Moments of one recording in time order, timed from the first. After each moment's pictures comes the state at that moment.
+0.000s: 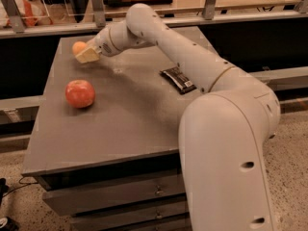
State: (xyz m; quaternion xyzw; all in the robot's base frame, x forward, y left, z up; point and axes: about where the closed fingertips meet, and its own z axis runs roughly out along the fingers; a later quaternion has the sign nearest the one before) arm 0.782 0.210 0.859 -0.52 0.67 0.28 0.45
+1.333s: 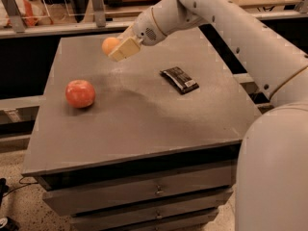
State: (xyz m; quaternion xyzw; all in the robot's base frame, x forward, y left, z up) arm 0.692 0.080 0.921 -0.58 0.66 0.28 0.38
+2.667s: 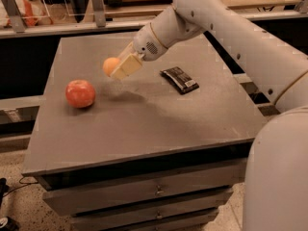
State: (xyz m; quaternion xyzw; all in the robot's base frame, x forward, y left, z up) arm 0.644 0.075 0.887 -0.60 0.67 0.31 0.31
